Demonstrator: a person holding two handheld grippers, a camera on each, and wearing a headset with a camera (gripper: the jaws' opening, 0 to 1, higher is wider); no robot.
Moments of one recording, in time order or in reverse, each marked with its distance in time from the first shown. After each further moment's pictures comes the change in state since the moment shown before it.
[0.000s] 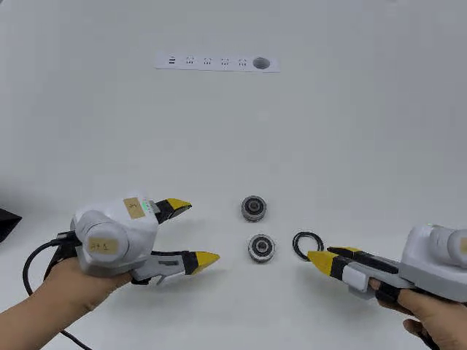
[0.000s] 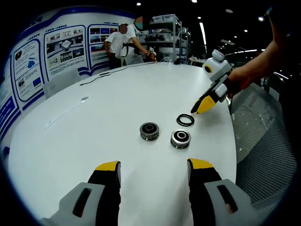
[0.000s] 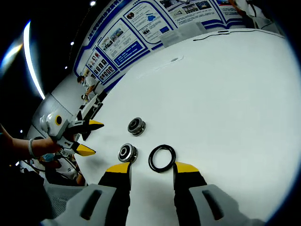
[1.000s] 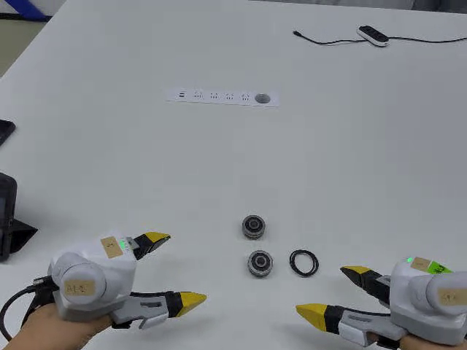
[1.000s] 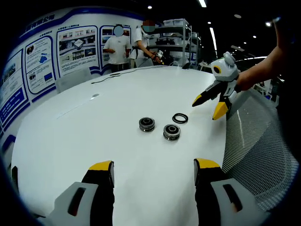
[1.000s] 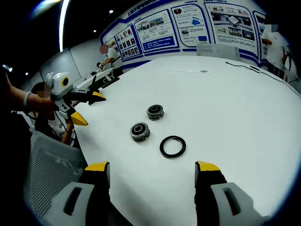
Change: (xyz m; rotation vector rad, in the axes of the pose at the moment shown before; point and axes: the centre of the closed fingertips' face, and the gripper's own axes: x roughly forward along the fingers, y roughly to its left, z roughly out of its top) left arm -0.043 -0.022 -0.015 -0.067 -0.033 0.089; right arm -0.023 0.020 -0.024 -0.419 0.073 -0.013
